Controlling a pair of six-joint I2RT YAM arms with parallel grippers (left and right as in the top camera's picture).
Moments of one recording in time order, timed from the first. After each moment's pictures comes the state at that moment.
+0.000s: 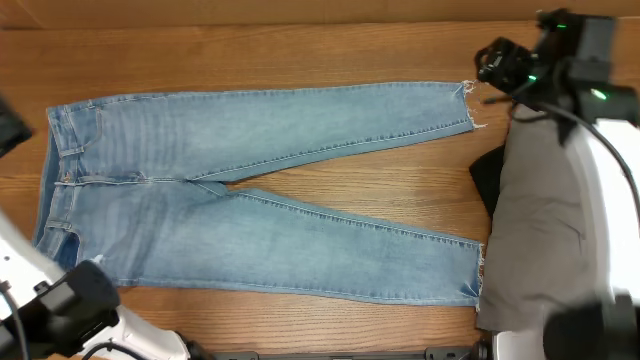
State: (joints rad) left arm 0.67 1.87 2.37 -1.69 0.04 -0.16; right arm -0.10 1.56 1.57 -0.76 -0.26 0.38
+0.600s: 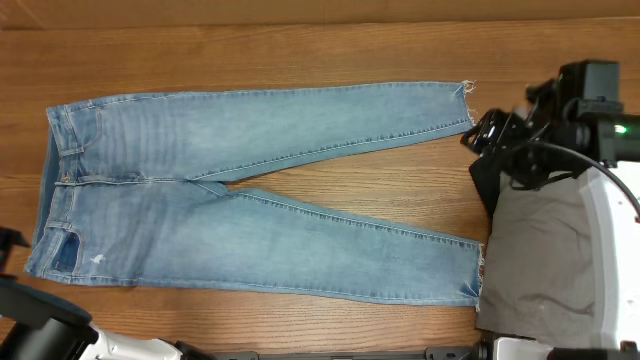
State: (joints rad) left arm 1.06 1.84 1.61 -1.32 0.12 -0.26; right arm -0.10 1.45 1.49 -1.26 -0.36 0.39
